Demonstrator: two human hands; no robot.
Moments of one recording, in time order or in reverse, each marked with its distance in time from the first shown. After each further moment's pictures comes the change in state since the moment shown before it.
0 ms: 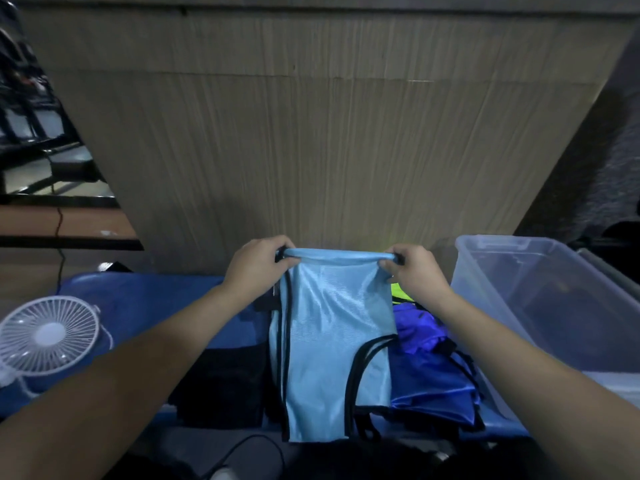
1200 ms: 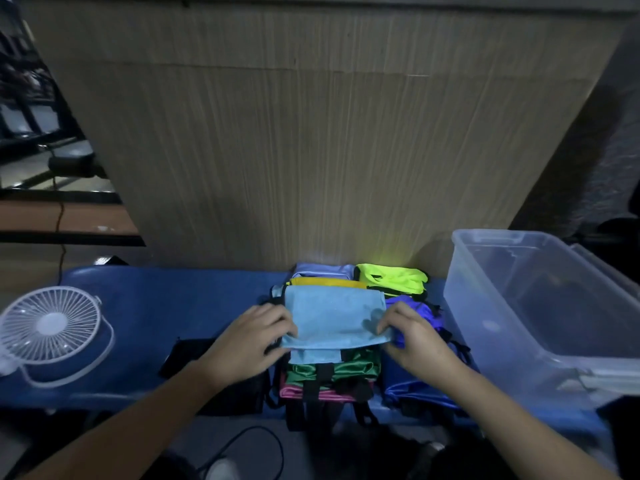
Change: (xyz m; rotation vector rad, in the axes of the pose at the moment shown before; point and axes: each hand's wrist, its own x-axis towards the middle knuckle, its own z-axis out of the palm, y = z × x) left_hand -0.113 -0.050 0.046 0.228 -0.208 0.483; right_hand -0.103 0.060 0.036 -0.137 -0.193 -0.269
